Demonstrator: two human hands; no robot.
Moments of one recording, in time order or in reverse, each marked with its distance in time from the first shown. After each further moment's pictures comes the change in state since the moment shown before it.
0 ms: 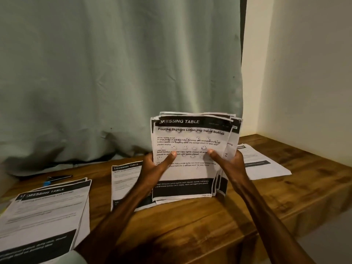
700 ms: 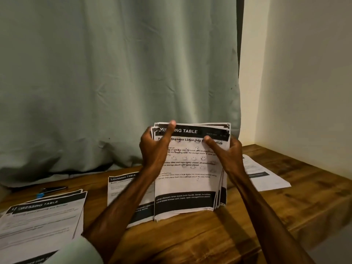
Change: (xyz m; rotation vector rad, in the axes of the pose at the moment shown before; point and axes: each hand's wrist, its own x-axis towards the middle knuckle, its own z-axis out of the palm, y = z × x) left_hand 0.046 0.067 0.034 0.063 0.317 0.270; right_hand 0.030 -0.050 0.018 -0.004 0.012 -0.265
